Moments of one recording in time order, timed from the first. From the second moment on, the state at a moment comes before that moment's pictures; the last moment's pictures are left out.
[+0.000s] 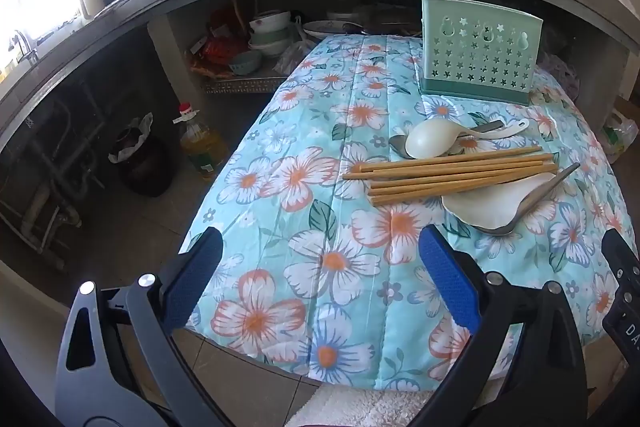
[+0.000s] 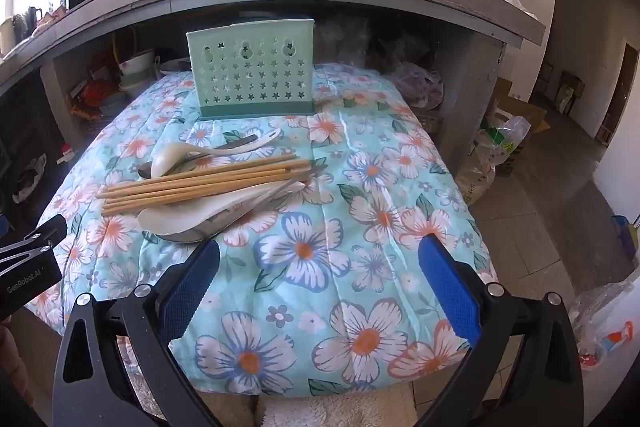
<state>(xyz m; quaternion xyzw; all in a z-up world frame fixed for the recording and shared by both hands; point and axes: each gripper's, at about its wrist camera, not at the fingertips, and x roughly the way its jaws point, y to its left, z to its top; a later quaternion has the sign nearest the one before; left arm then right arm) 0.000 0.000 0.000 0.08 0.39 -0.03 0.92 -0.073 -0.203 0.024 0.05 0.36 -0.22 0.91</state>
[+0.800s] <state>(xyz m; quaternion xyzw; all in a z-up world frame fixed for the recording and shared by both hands) -0.002 -0.001 0.006 0.09 0.38 -0.04 0.92 -0.076 -0.207 0.029 0.05 0.35 -0.23 0.91</state>
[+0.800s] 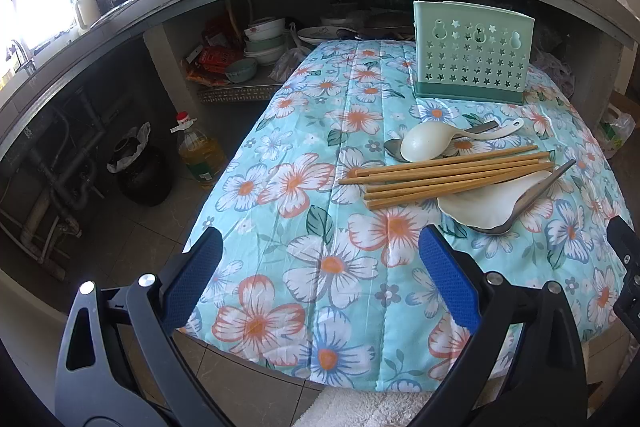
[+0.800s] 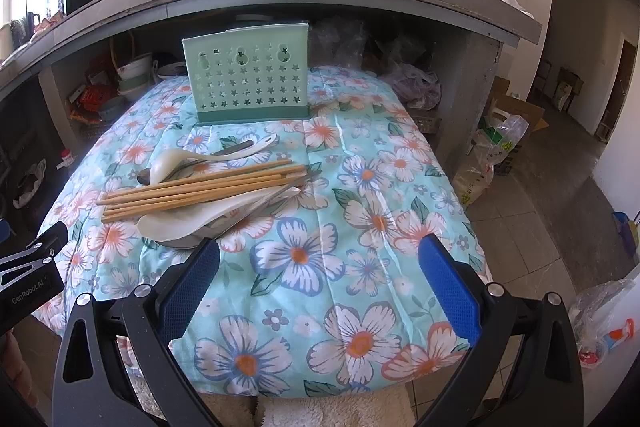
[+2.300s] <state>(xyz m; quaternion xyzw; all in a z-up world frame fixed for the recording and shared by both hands) -0.005 0.004 0.000 0.09 0.38 -0.04 0.92 -0.075 -0.203 0.031 0.05 0.35 -0.23 0.91</state>
